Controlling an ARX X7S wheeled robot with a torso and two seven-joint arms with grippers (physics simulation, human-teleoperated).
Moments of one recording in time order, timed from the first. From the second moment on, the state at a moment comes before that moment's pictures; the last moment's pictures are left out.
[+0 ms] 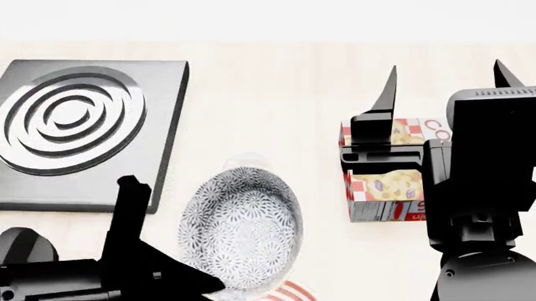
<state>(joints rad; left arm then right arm) -1.38 -0.82 1.28 0.80 -0.07 -0.60 0.62 0.64 0.40 -0.05 -0.58 0.39 0.89 0.27</state>
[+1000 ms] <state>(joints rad) -1.35 -0.81 1.45 0.90 0.06 -0.66 0.68 0.64 0.41 -0.06 -0.57 0.40 0.88 0.28</state>
